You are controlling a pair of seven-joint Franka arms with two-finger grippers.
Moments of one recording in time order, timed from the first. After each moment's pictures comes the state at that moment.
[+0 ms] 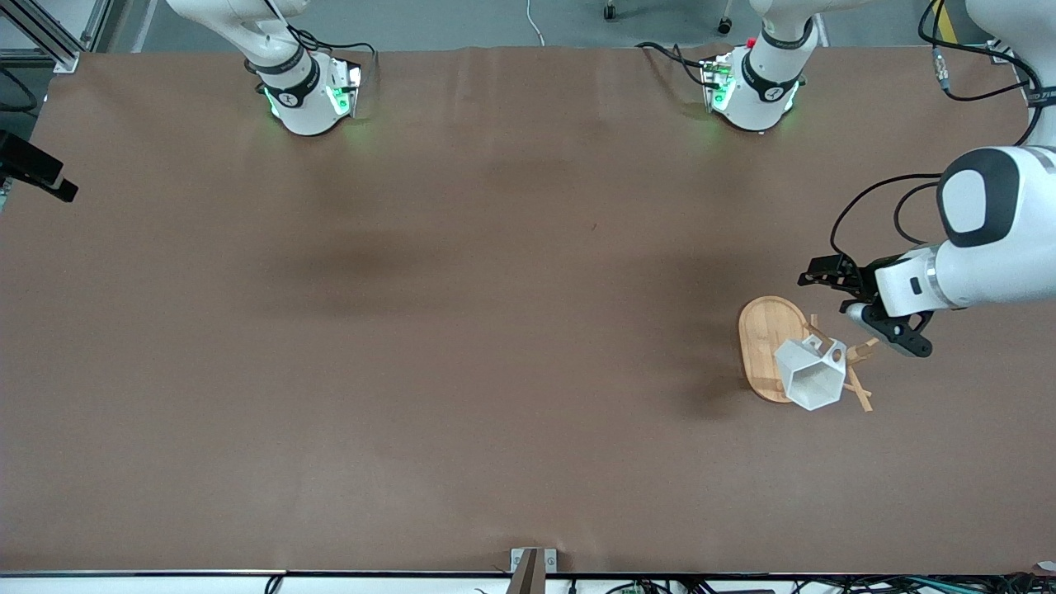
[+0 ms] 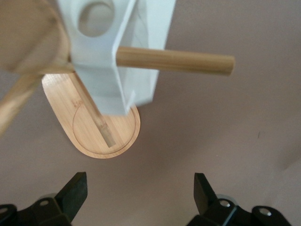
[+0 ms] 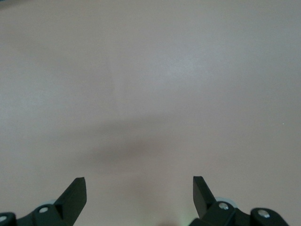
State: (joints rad) left arm 0.15 0.23 -0.13 -1.83 -0.26 1.85 0.52; right arm 0.04 -0.01 -0.13 -1.43 0.03 1.42 0.08
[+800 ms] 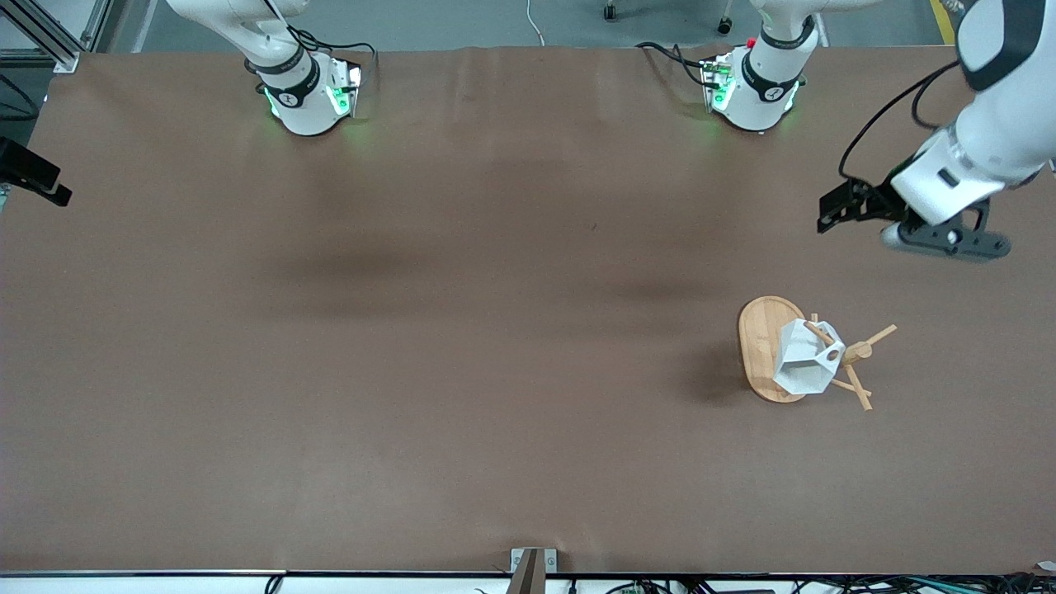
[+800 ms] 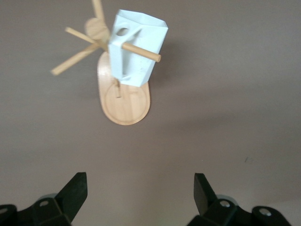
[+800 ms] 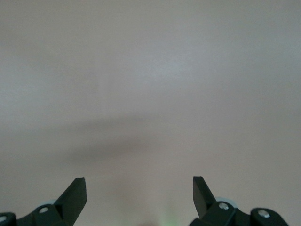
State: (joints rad) left arm 0.02 -0.12 -0.13 -1.83 -0.08 1.69 0.02; right arm 0.03 0.00 -0.12 -1.43 -0.05 1.42 0.01
